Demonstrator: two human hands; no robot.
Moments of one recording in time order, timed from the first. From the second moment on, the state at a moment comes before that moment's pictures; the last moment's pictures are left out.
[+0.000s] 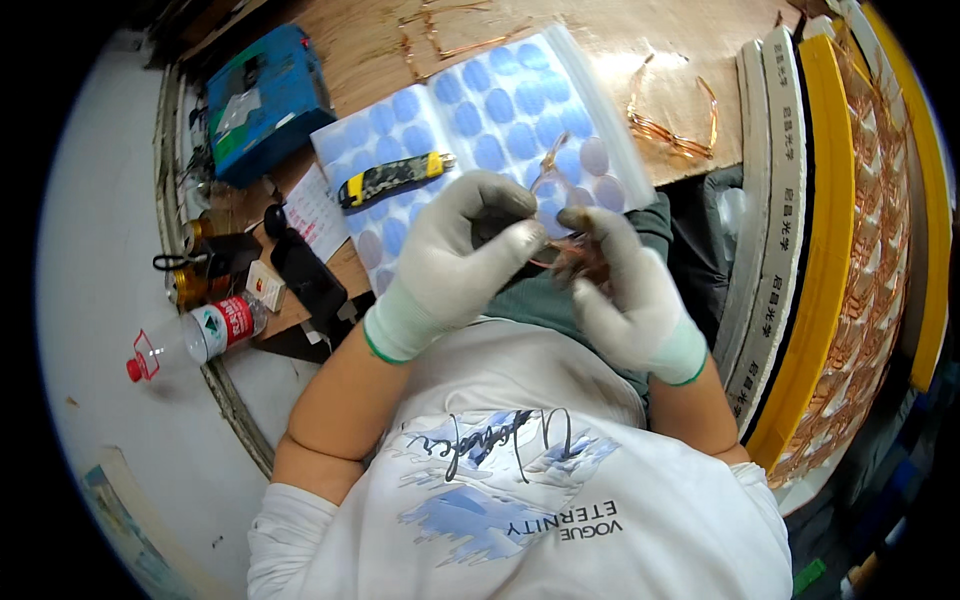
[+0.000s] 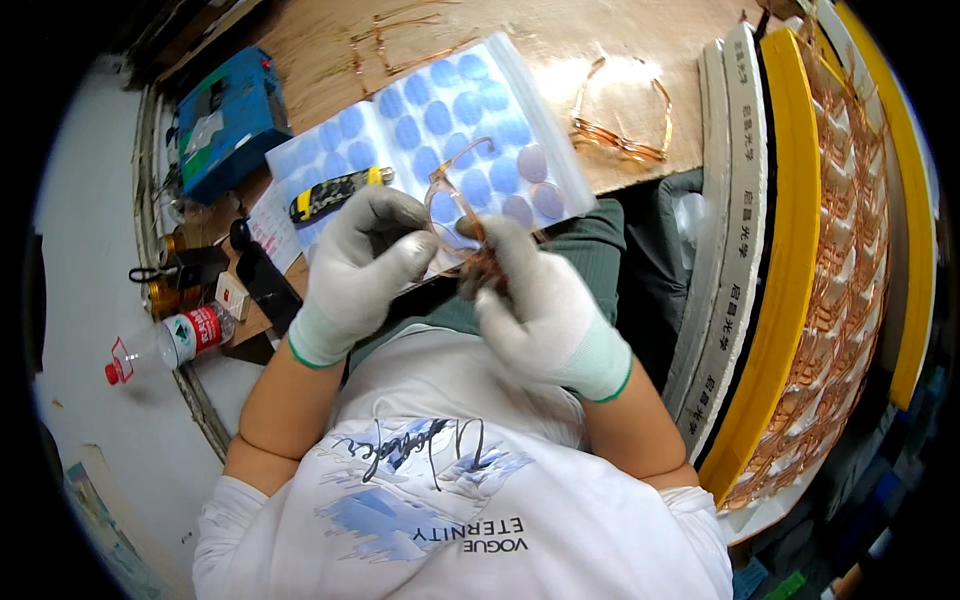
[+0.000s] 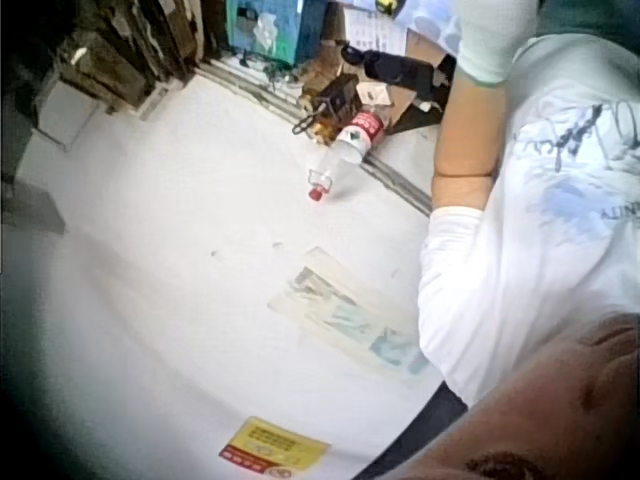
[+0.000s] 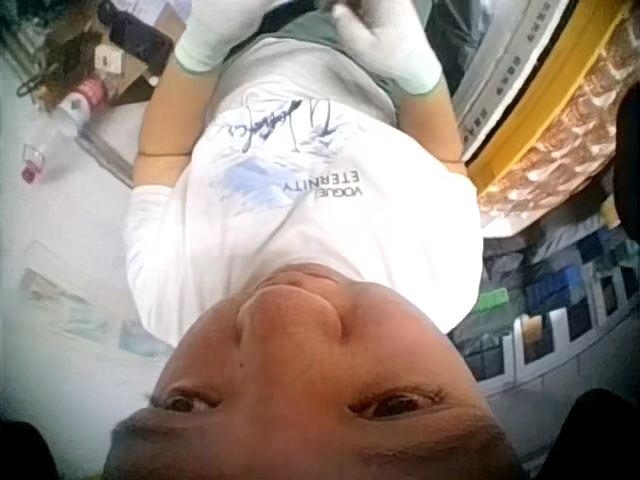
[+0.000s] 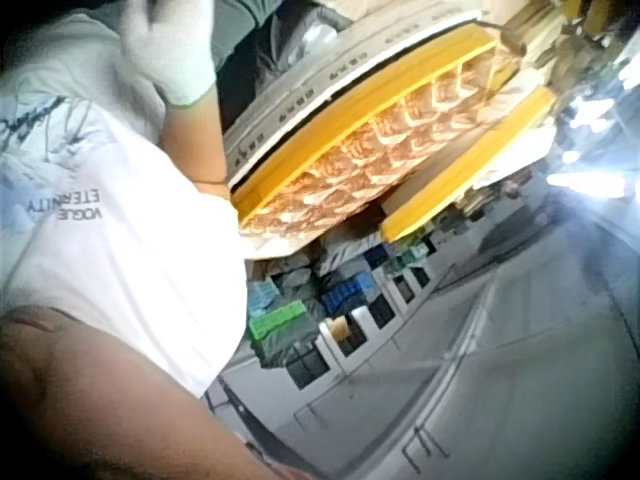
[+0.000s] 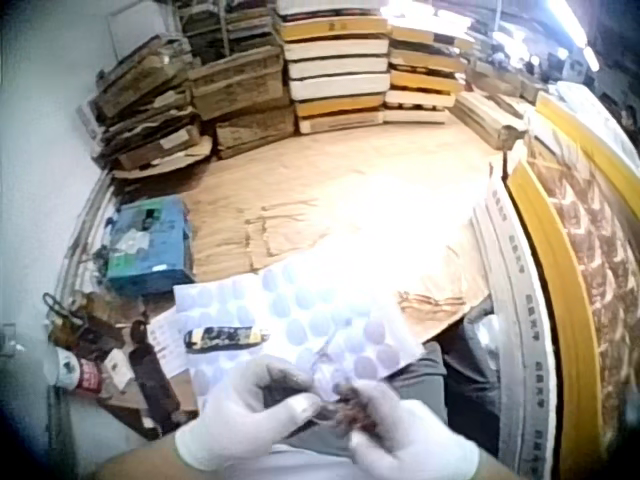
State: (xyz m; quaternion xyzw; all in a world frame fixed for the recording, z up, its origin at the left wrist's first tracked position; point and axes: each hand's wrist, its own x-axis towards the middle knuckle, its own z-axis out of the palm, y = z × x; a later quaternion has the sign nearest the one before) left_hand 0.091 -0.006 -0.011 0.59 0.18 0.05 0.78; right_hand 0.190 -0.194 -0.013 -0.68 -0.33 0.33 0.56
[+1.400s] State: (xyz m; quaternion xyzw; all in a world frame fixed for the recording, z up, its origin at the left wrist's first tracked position) left_hand 0.055 -0.004 0.008 0.87 0.06 0.16 0.45; right_hand 0.189 -0.168 0.011 -0.76 -0.44 0.28 0.39
